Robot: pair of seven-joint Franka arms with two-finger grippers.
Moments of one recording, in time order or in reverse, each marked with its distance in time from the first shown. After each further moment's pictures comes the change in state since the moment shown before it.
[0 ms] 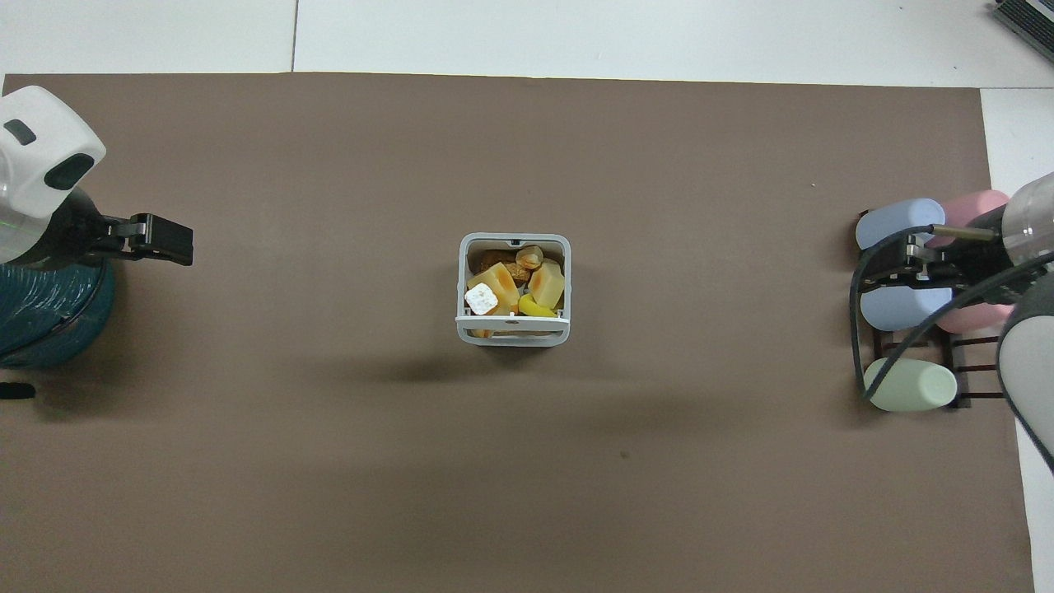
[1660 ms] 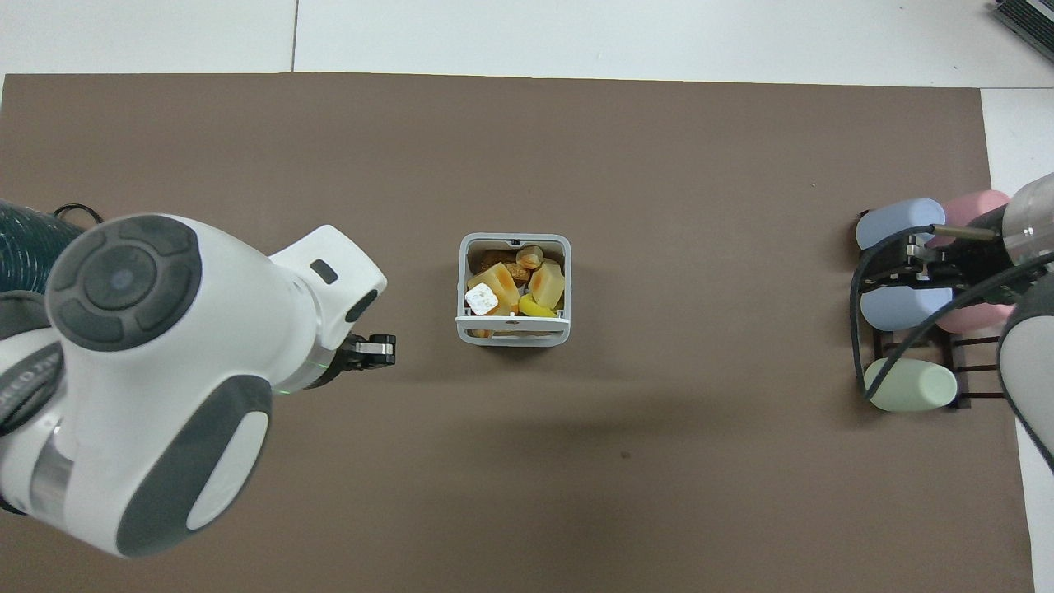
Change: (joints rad) left arm -0.362 -0.121 -0.030 -0.249 -0.073 0.071 -0.364; right arm 0.000 0.000 0.000 0.000 0.000 0.000 0.000
